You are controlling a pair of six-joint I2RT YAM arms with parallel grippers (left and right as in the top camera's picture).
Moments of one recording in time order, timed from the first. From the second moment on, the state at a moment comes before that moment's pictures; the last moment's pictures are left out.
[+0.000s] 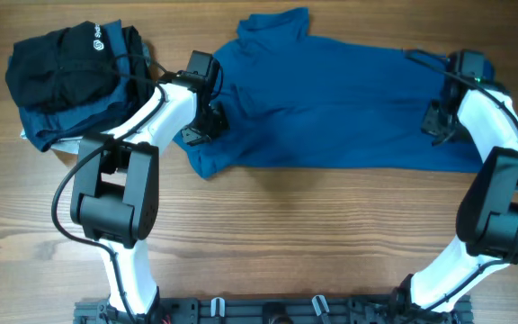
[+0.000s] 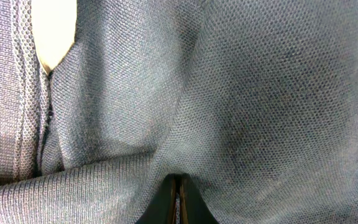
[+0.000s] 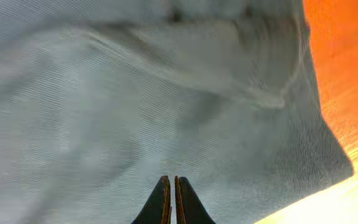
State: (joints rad) left arm -0.28 2.07 1.43 -0.80 0.06 -0.59; right arm -0.24 1.93 1.31 -0.75 0.28 0.21
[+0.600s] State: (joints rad) left arm -0.28 2.07 1.43 -0.80 0.06 -0.59; right arm -0.31 1.93 1.16 -0.38 0.23 0.21
